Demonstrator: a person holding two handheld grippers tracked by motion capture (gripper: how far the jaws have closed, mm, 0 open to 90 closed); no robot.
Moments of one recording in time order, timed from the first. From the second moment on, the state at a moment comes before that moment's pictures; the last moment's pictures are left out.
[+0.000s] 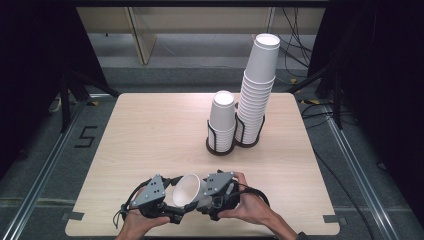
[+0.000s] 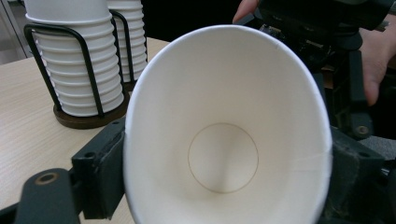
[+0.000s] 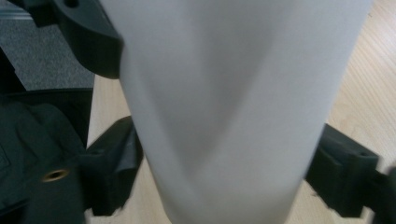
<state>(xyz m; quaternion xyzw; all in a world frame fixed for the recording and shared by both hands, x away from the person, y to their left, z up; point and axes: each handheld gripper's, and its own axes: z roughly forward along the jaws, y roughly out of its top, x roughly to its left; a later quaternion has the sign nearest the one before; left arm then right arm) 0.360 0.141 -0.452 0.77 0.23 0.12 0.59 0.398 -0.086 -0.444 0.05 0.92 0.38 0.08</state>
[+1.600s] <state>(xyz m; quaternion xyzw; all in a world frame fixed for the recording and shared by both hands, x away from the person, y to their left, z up) 0.361 0.146 -0.451 0.69 0.27 0.08 0.66 0.403 -0.090 -0.449 0.07 0.86 0.51 0.01</state>
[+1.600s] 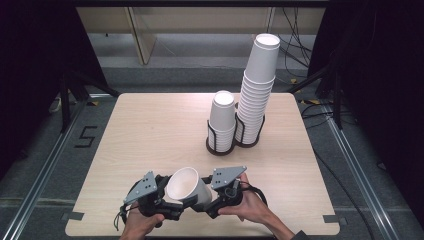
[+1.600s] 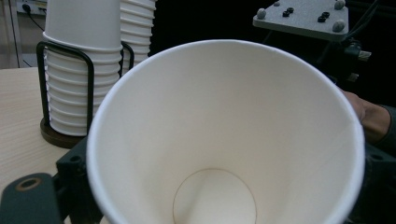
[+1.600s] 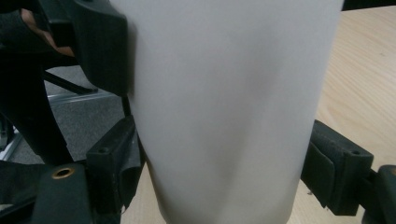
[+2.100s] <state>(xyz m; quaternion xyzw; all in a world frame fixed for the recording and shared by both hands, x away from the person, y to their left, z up) 0.360 0.144 -0.449 0.70 0.26 0.11 0.66 0.404 -0.089 -0.455 0.09 0.85 0.52 0.00</state>
